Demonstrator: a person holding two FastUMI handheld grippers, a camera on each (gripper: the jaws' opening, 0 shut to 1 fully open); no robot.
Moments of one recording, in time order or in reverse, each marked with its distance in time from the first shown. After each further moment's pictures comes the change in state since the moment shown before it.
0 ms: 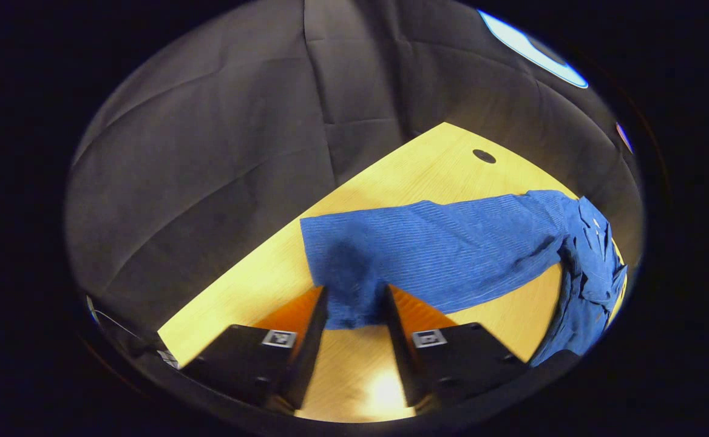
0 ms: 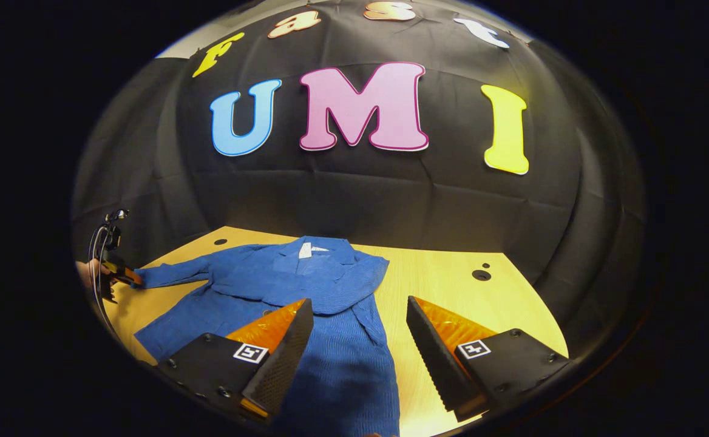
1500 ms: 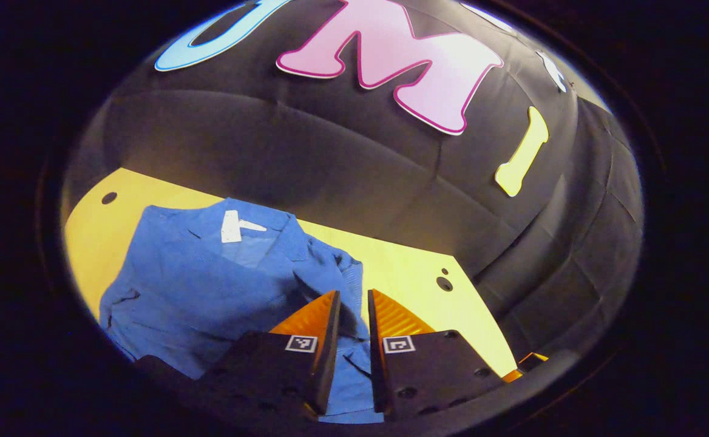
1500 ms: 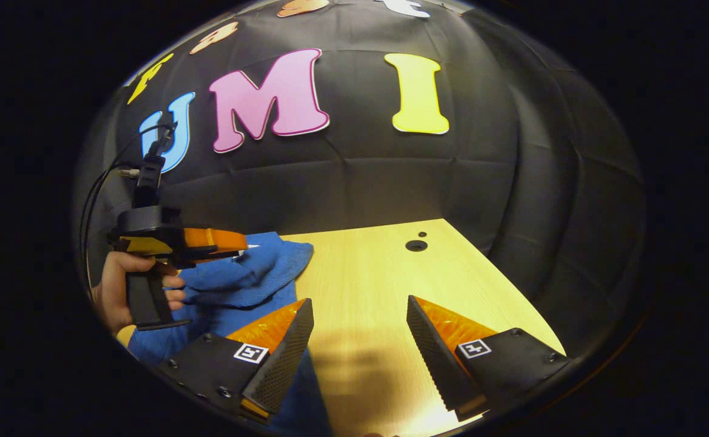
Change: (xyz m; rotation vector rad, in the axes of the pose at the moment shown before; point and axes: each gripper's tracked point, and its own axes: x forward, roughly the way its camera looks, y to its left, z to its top) left arm -0.214 -0.570 -0.071 0.250 -0.113 -0.914; right arm -0.007 -0.138 -0.038 0.190 0.065 -0.211
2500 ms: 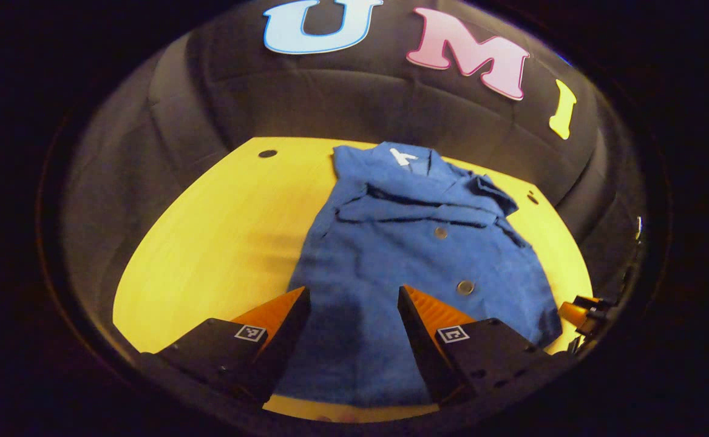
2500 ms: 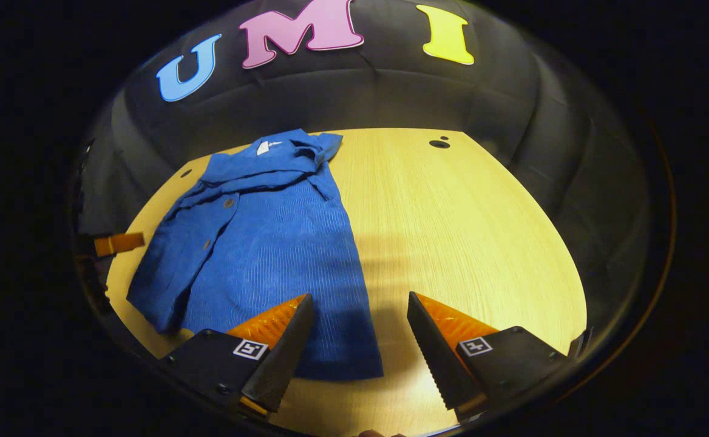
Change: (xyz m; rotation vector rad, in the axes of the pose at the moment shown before) left arm -0.314 0.235 -0.144 0.108 0.254 0.510; right arm -0.092 0.049 -0.147 -0.087 0.441 0.022
